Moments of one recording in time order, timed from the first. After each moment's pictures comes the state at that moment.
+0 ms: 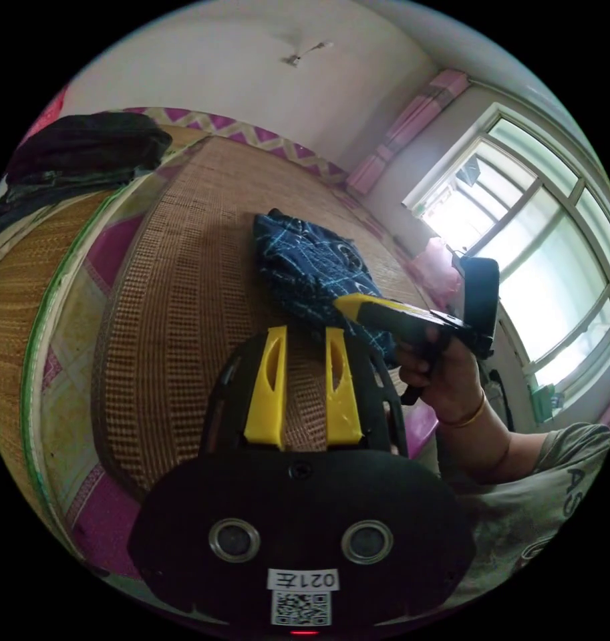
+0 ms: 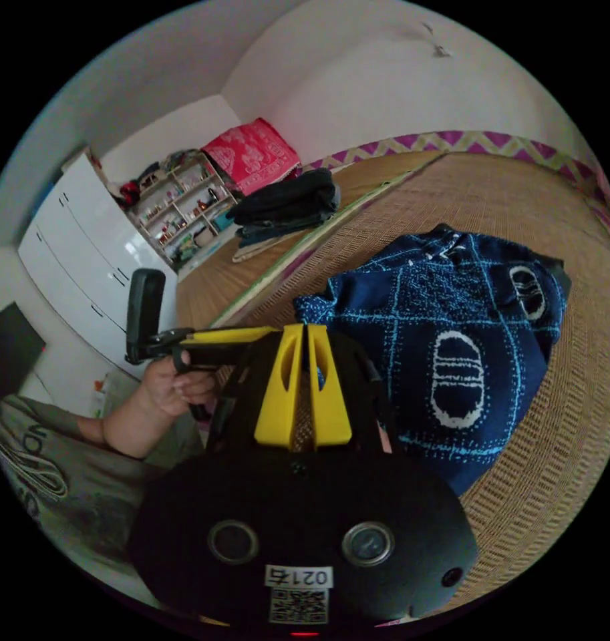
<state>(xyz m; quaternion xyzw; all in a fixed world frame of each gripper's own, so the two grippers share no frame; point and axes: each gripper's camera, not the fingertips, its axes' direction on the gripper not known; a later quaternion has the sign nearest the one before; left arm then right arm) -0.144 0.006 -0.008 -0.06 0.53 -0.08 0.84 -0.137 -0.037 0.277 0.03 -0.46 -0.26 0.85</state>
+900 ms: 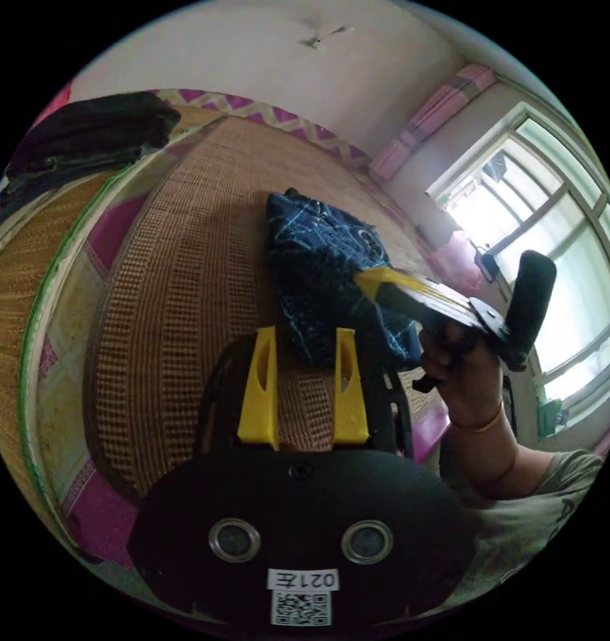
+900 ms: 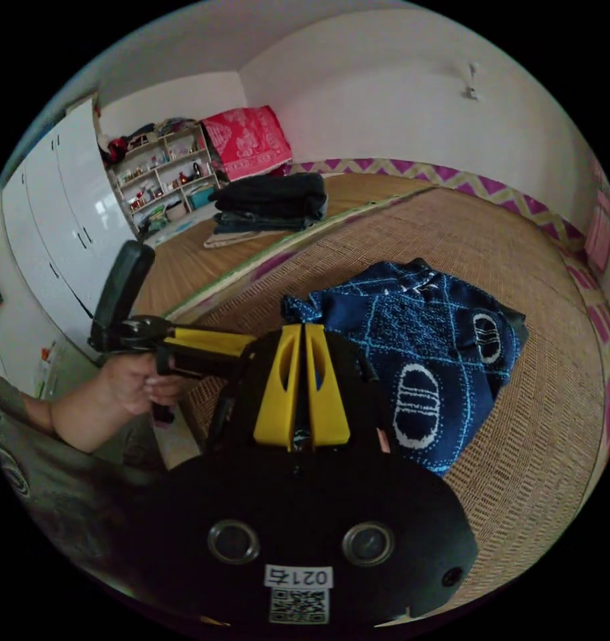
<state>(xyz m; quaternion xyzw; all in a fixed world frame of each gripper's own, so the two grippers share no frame) -0.152 -0.002 0.051 -0.13 0.51 -0.09 0.85 -0.127 -0.024 0.212 0.09 -0.35 -0.32 0.88</state>
